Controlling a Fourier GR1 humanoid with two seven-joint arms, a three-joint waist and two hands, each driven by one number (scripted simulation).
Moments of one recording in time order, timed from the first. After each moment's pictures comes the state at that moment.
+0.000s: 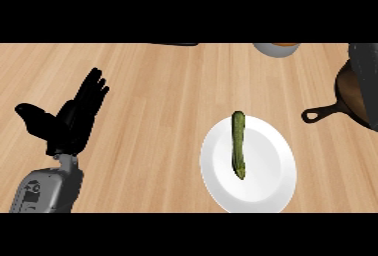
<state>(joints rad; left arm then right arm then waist) -0.25 0.15 0.01 -1.59 0.10 0.07 0.25 -1.17 -0.44 -0.28 -0.57 1.62 -0.01 1.15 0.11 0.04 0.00</state>
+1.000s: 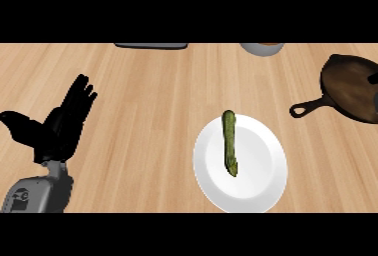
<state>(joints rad) -0.19 0.17 0.06 -1.59 0.12 0.06 0.23 -0.95 -0.53 -0.50 -0.41 1.58 -0.50 0.98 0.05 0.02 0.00</state>
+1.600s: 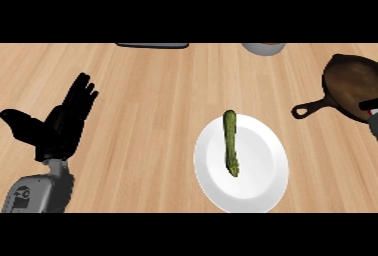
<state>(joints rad) -0.21 0.16 0.06 -1.59 0.12 0.06 0.23 -0.85 -0.53 -0.69 -0.28 1.42 -0.68 0.94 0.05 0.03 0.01</state>
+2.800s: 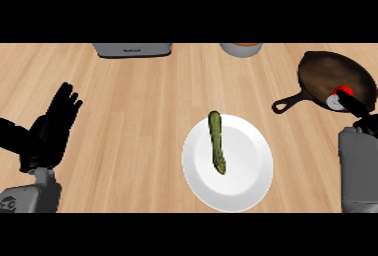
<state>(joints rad) -0.14 0.19 0.12 -1.59 0.11 0.07 0.24 -0.59 -0.14 -0.77 -0.93 0.82 -1.05 0.32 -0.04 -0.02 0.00</state>
